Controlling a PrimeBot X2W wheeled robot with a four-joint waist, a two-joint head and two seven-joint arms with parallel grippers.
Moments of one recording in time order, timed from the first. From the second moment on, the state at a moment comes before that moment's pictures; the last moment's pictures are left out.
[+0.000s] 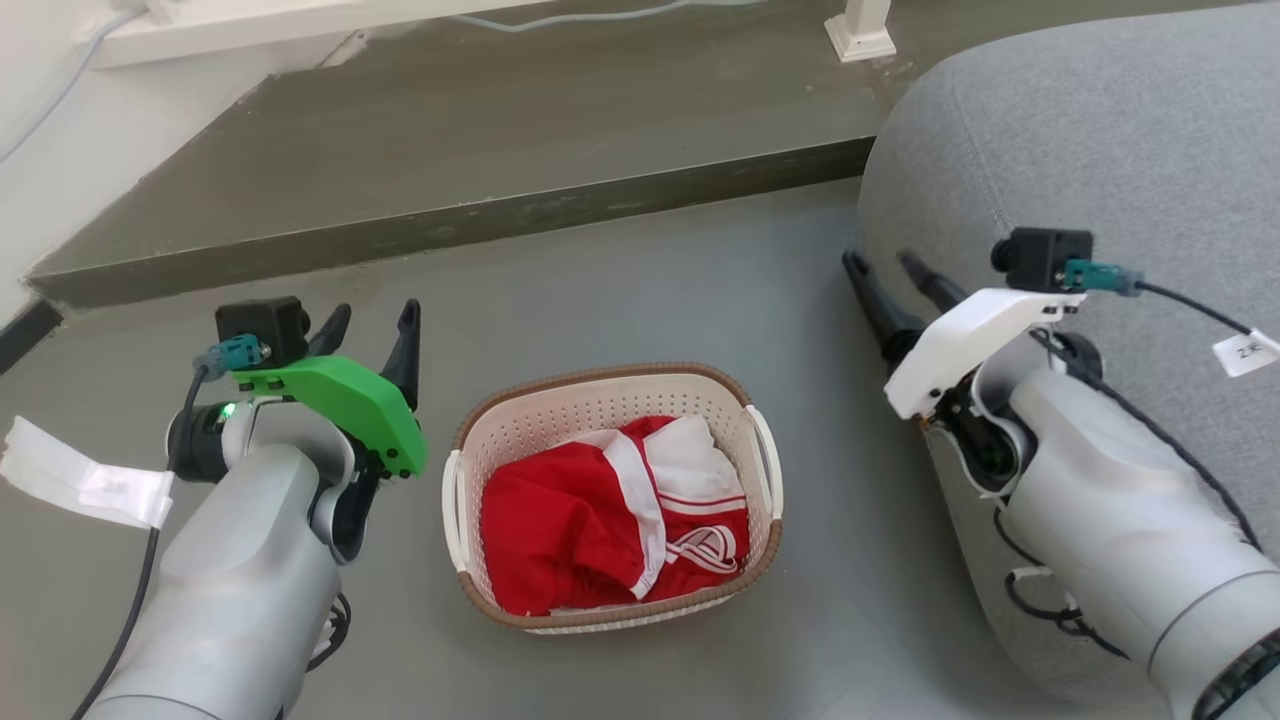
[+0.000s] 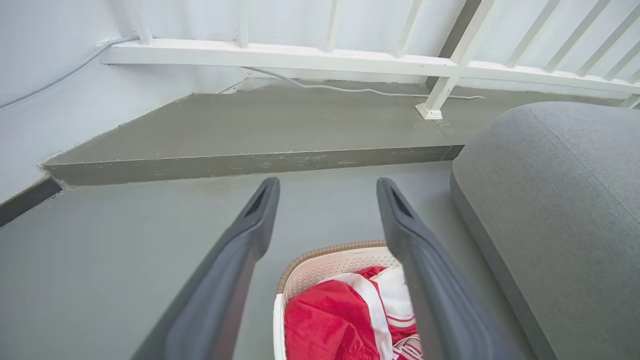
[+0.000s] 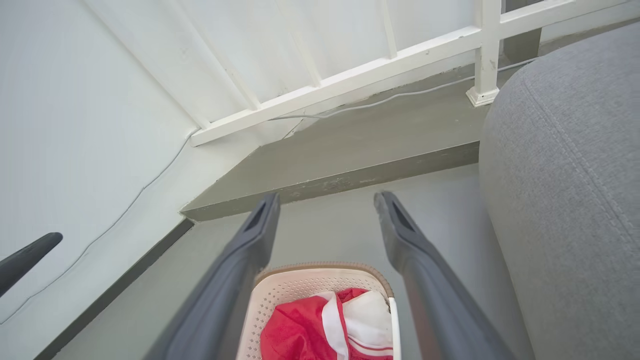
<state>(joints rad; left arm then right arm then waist) -0.73 0.11 -0.68 0.98 -0.85 -0.08 -0.25 -0.74 -0.18 0.86 0.94 1.05 0.12 -0.25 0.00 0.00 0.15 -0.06</state>
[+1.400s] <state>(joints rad) -0.28 0.13 -0.28 0.32 -0.52 0.08 -0.25 -0.28 -0.27 0.39 0.28 0.58 -0.07 -0.25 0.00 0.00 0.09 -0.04</state>
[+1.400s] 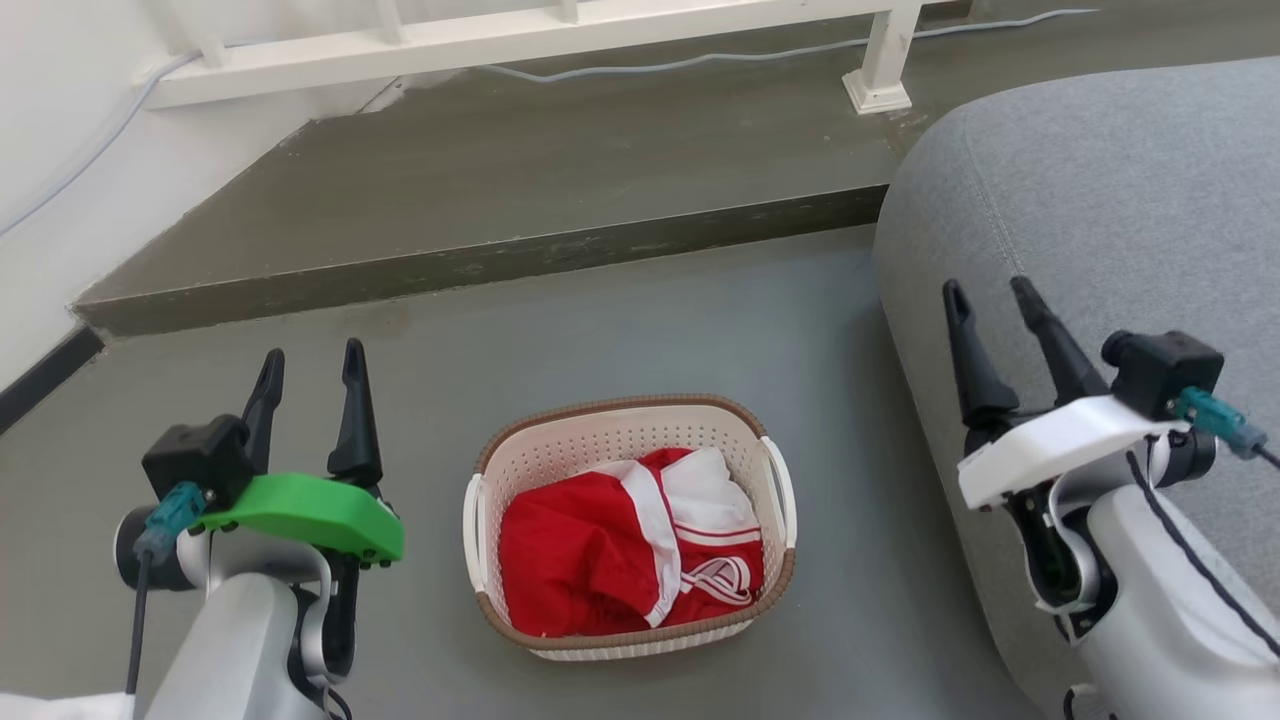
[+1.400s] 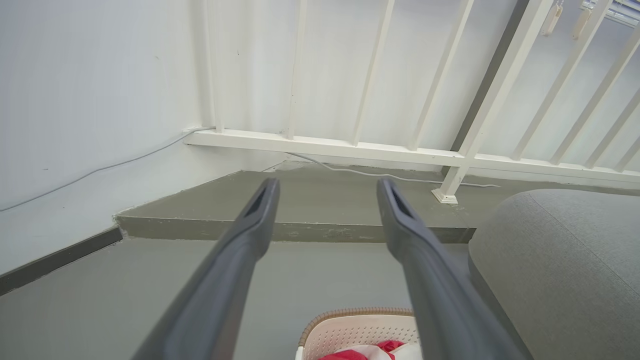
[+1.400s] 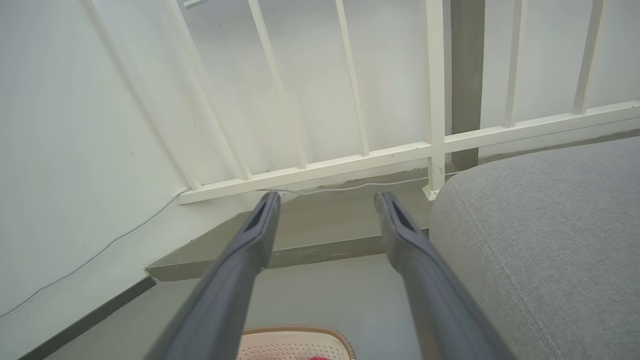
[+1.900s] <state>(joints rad) -0.17 0.10 -0.23 0.23 -0.45 0.07 -0.25 -0.17 -0.23 0.36 0.18 0.50 -0.07 -0.25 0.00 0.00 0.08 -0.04</state>
